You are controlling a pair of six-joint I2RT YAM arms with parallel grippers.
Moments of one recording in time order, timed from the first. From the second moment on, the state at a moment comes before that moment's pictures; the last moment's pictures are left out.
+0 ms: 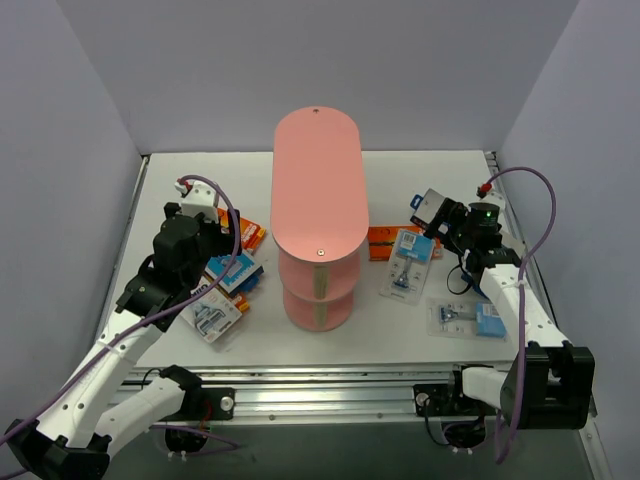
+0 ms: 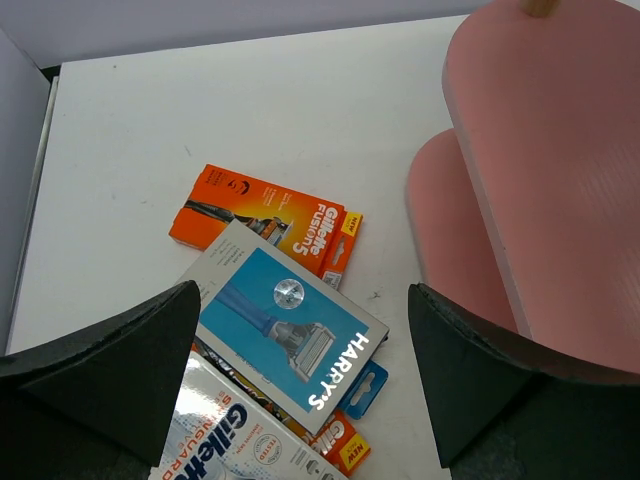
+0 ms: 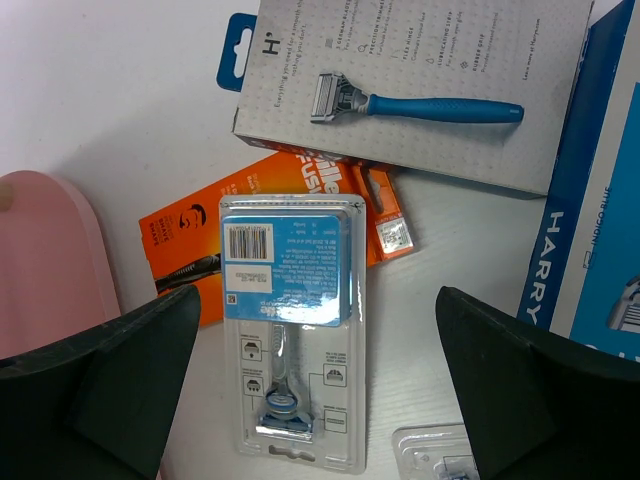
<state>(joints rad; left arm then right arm) -0.49 0.89 0.96 -0.35 -0.36 -0.09 -0.01 1.19 0.78 -0.21 0.05 0.44</state>
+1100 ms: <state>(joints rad) -0.50 0.92 0.96 -0.36 -0.35 -0.09 -0.36 1.32 0.74 -0.11 -0.33 0.53</state>
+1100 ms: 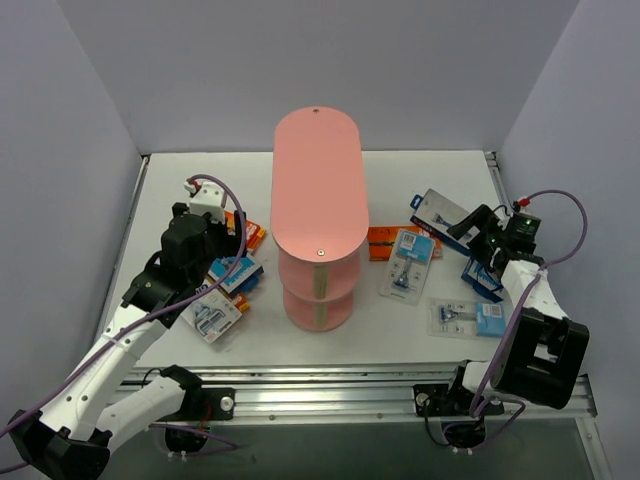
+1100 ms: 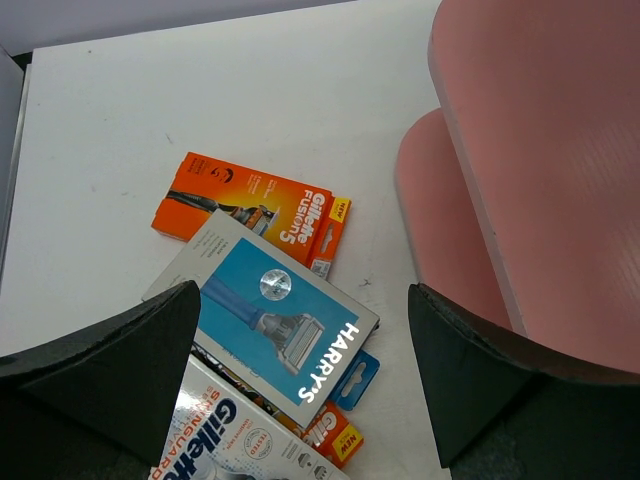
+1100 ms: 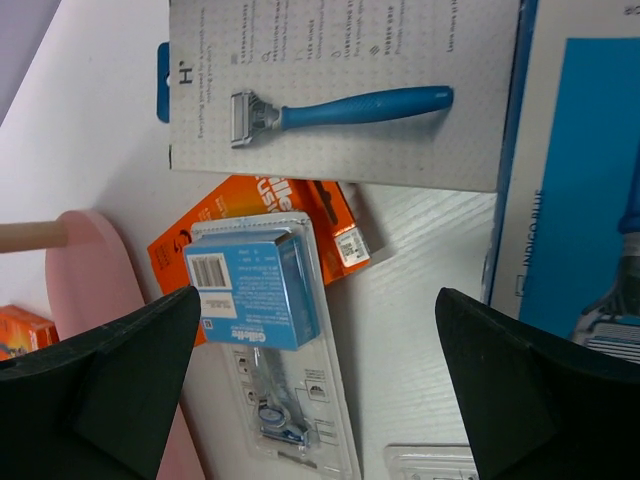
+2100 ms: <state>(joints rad) -0.52 0.92 0.96 -0.36 -0.33 -0.10 -0.21 1.39 0.54 0.07 -0.38 0.55</state>
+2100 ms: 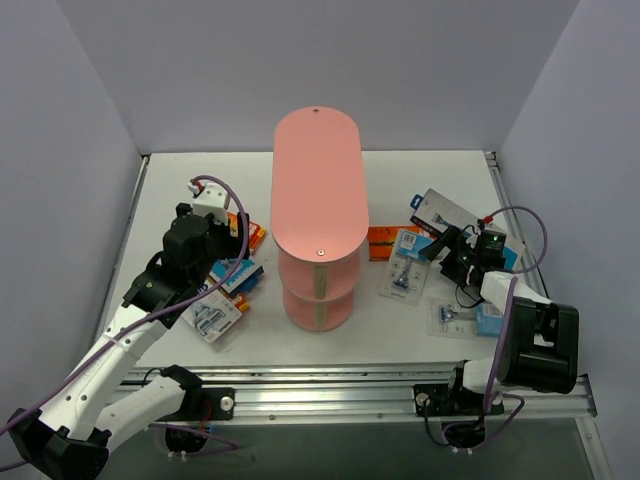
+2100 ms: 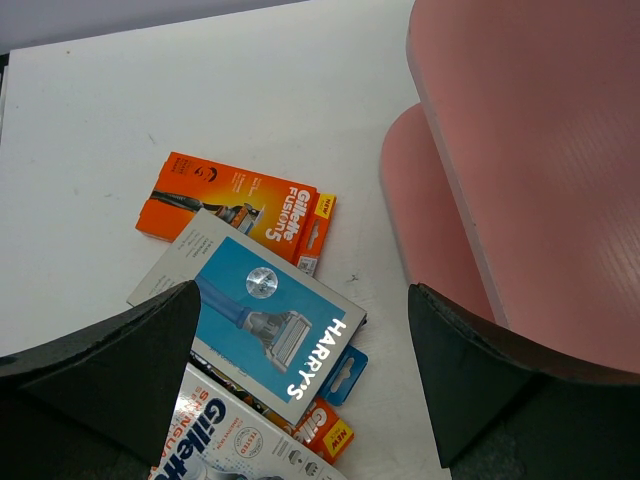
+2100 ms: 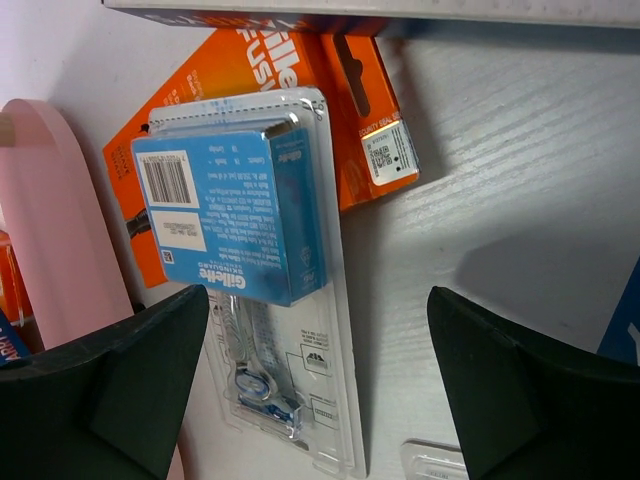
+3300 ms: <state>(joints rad) -0.52 0.93 0.96 -0.37 -0.32 -0.10 -0.23 1.64 1.15 -0.13 -0.17 0.49</state>
